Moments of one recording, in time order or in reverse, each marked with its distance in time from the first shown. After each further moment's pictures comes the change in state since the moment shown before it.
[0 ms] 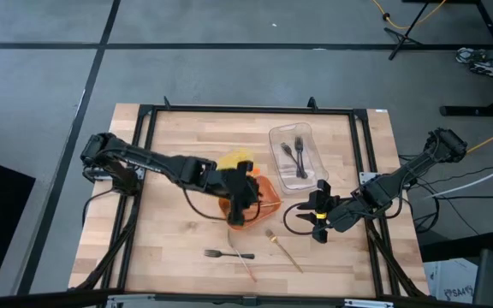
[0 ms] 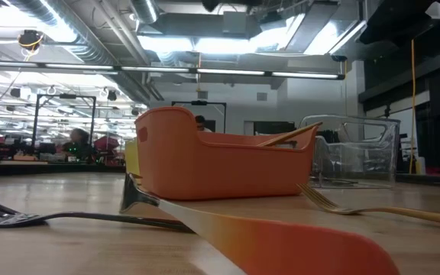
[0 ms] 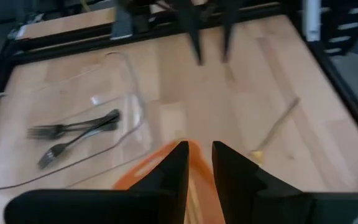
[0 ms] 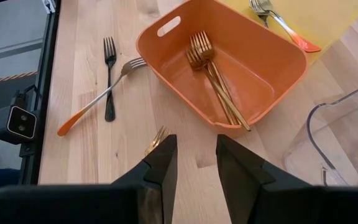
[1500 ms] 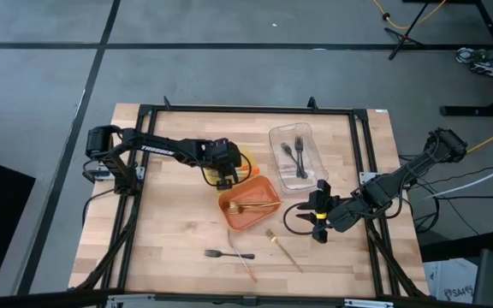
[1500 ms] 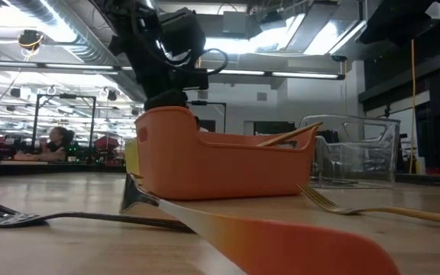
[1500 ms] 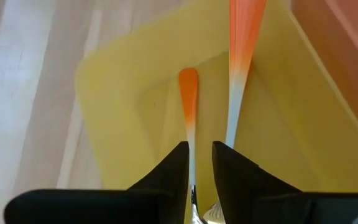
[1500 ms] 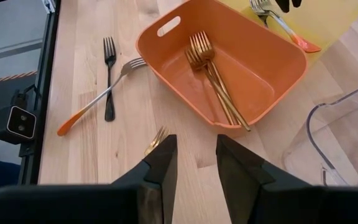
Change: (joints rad) left arm 0.353 0.001 -0.474 0.109 -0.008 0.060; right arm 0.000 0.000 0.000 0.000 0.000 0.000
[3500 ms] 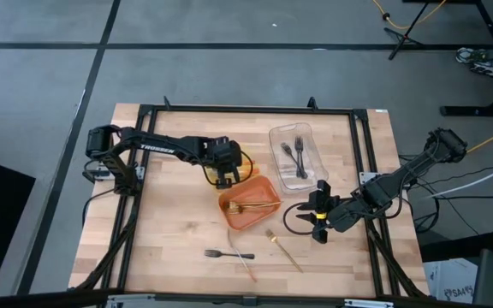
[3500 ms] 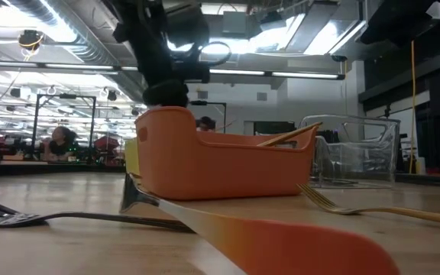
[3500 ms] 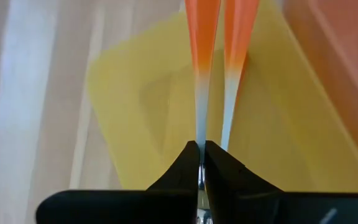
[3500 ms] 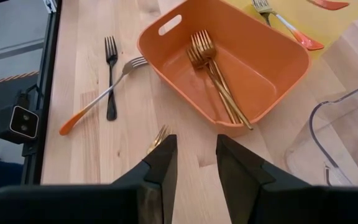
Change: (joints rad) left arm -0.011 0.000 0.093 -0.150 -0.012 0.006; right arm 0.000 0.001 0.000 0.000 -0.008 0.008
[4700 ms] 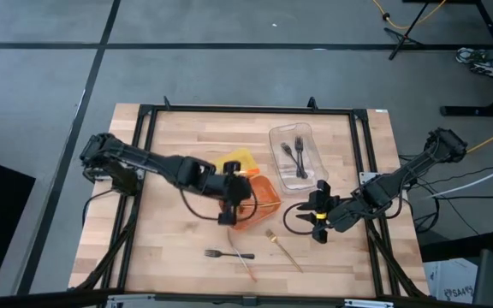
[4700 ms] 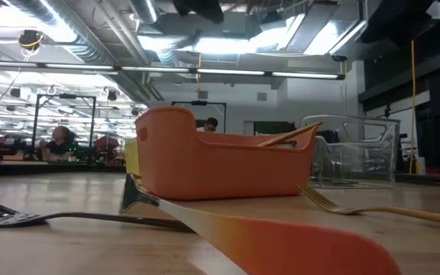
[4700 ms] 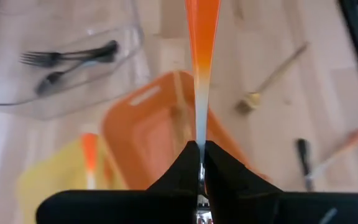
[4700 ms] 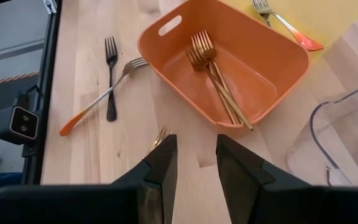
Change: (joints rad) left arm -0.390 -0.001 0.442 -0.266 -0.035 -0.221; right arm 0.000 -0.001 0.000 0.004 0.001 0.000
